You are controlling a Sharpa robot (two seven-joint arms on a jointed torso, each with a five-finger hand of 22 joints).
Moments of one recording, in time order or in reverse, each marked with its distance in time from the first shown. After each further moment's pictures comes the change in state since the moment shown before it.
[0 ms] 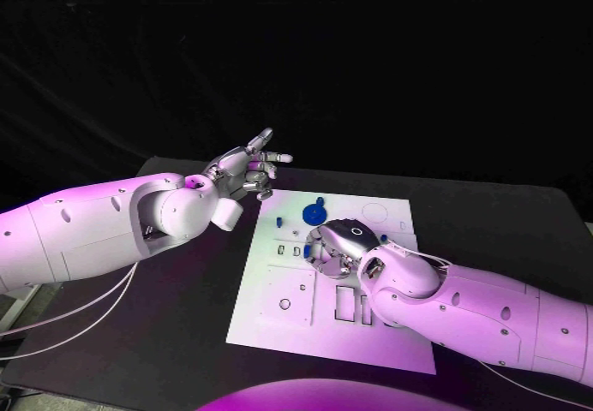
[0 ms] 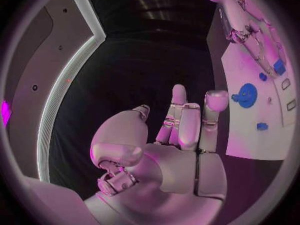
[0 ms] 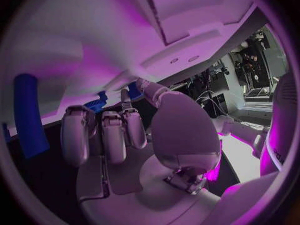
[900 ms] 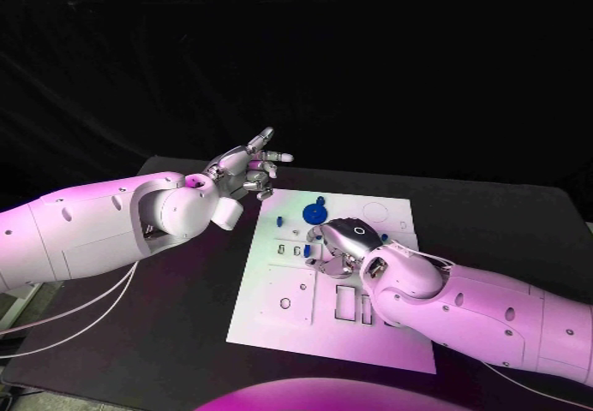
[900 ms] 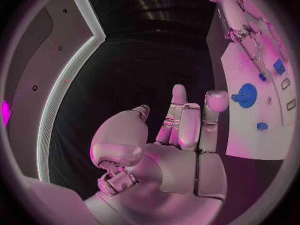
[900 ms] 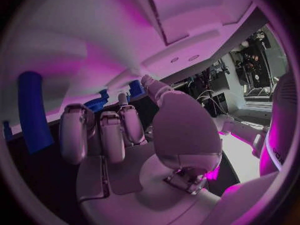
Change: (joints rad) left arm 0.000 0.000 0.000 -0.001 -0.004 0.003 -0.002; left_hand 0.000 0.000 -0.004 0.004 0.000 0.000 0.000 0.000 0.000 0.000 0.000 0.000 -0.002 0.000 0.000 0.004 0.005 0.000 0.007 0.000 0.004 0.007; right arm 0.000 -0.014 0.000 0.013 -0.001 -0.015 -0.004; right_hand -0.013 -0.021 -0.097 0.047 -0.027 -0.100 0.029 -0.044 -0.019 -0.060 0.026 -0.052 0.000 -0.002 0.023 -0.012 0.000 0.000 -0.005 0.020 -0.031 0.000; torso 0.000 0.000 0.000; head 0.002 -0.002
